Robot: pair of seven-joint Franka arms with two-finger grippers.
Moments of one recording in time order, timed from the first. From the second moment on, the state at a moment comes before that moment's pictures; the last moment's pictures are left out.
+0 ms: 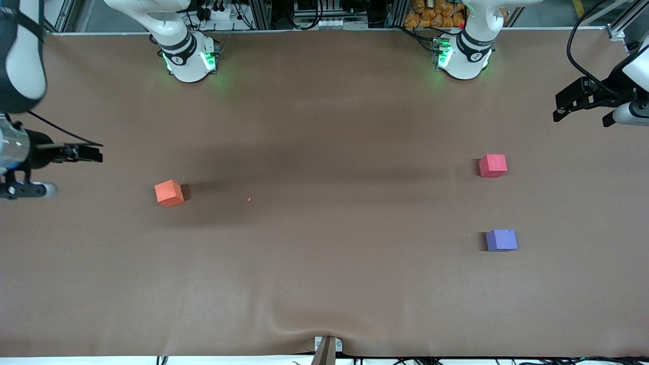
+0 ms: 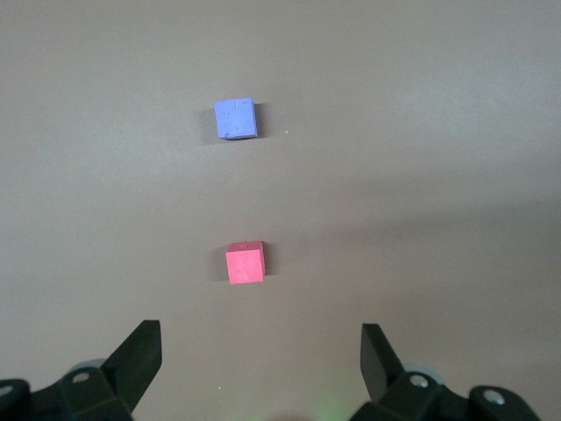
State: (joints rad) left arm 0.01 -0.02 -0.09 -1.49 -0.02 1.48 0.04; right arm -0.02 0.27 -0.04 -1.47 -0.02 1.43 -0.07
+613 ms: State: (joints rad) left arm 0.01 -0.02 -0.08 -1.49 -0.02 1.48 0.04; right arm 0.00 0.48 -0.04 -1.54 -0.02 1.53 -0.07
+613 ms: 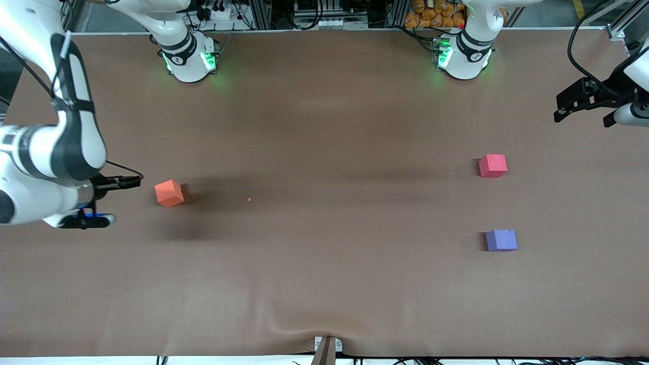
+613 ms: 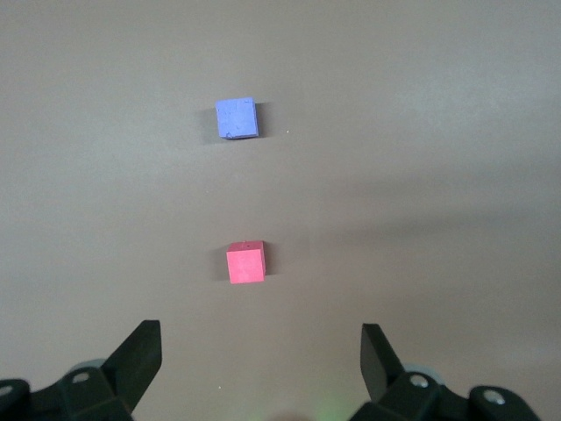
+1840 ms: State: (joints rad) left arm 0.01 -0.02 -0.08 -1.49 -0.02 1.48 0.04; right arm 0.07 0.66 -0.04 -1.66 -0.02 1.80 -0.09
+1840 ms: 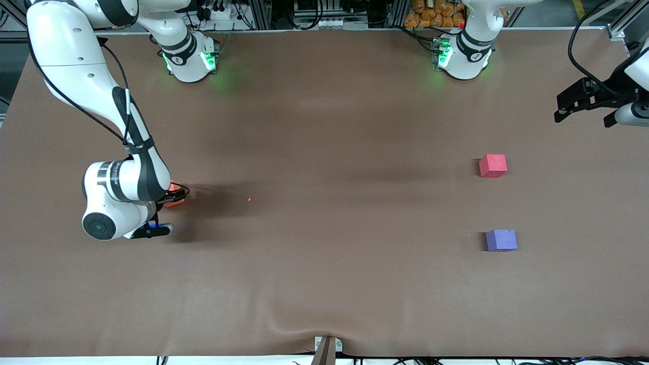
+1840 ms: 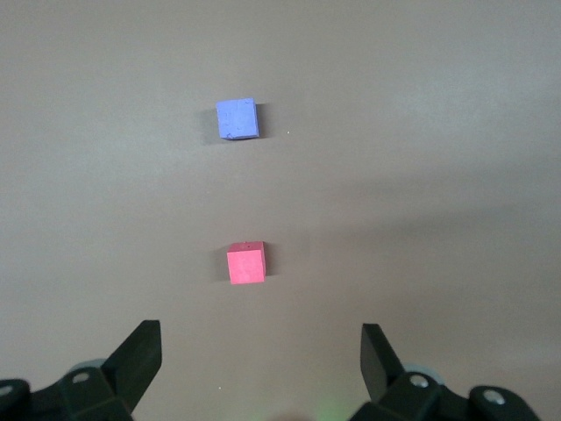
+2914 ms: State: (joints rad) left arm 0.03 -0.02 -0.08 -1.49 -0.02 1.48 0.04; right arm 0.09 0.66 -0.04 -1.64 -0.02 1.85 -0.17
